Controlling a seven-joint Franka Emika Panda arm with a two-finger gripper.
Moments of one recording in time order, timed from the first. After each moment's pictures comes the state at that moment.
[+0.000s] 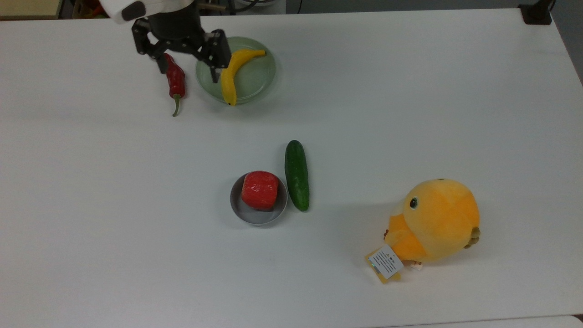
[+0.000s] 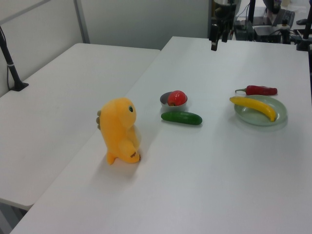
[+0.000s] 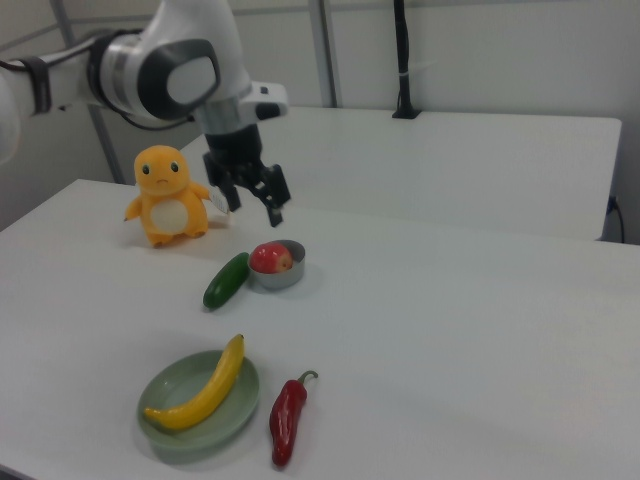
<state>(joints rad) 0.34 0.19 -0.44 -1.57 0.09 1.83 0.03</state>
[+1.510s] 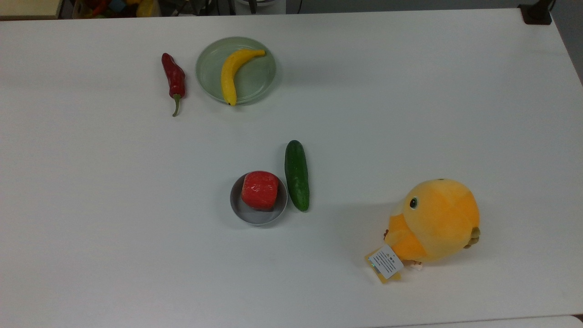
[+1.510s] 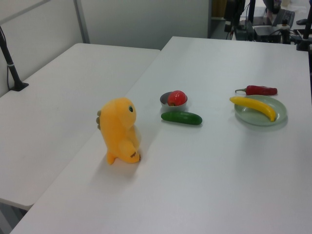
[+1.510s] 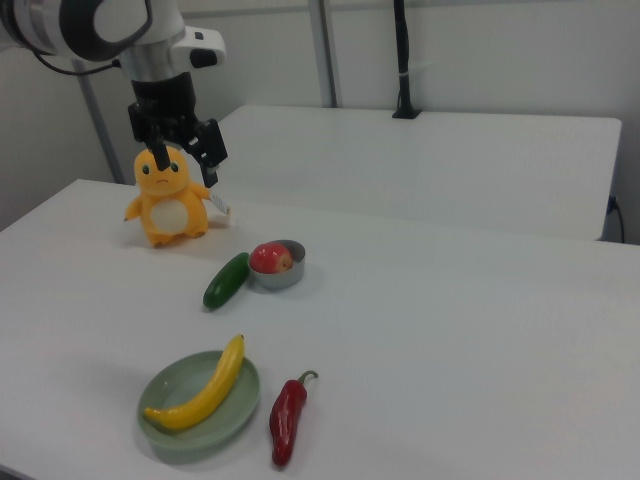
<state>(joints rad) 0.14 0.02 -0.14 -1.54 0.11 1.64 0.03</state>
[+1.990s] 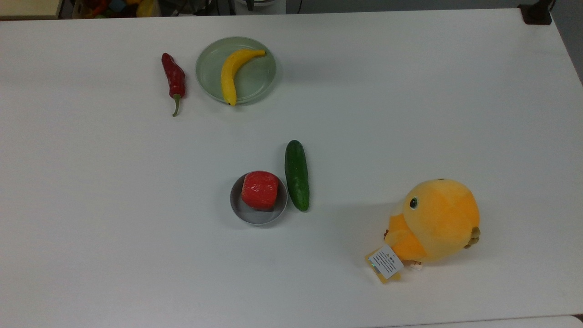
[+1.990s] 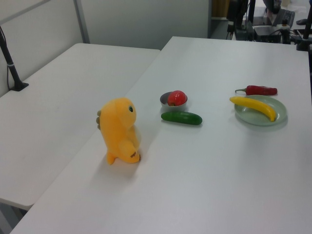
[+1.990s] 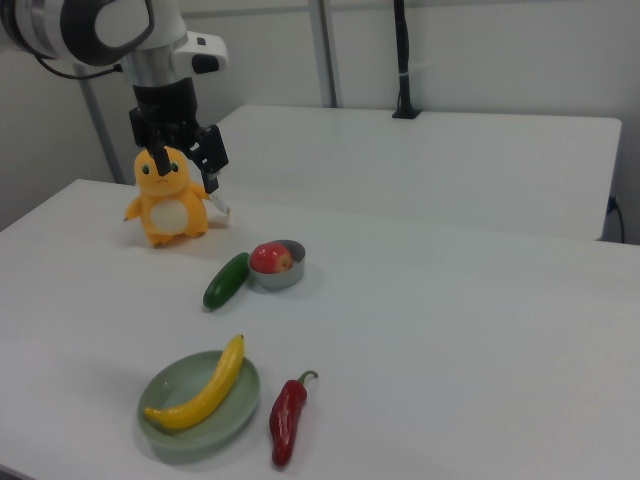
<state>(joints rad) 0.05 0.01 -0.06 -1.57 0.11 1.64 0.02</state>
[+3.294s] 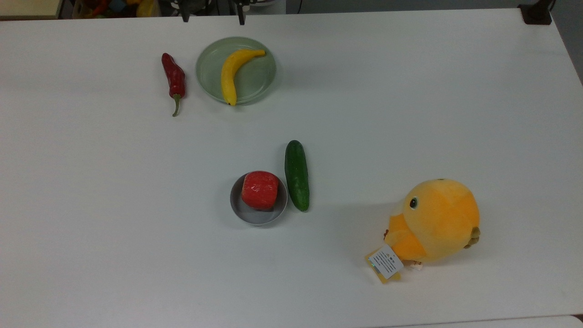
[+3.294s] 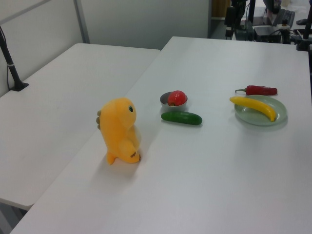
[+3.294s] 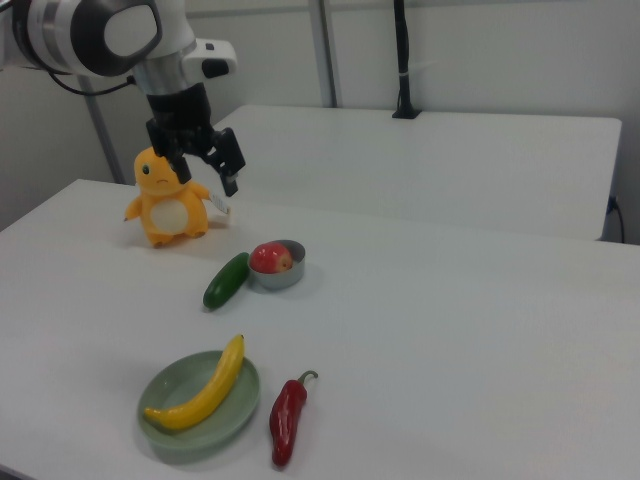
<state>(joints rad) -0.09 0.03 0.08 -1.59 0.02 1.71 0.02</state>
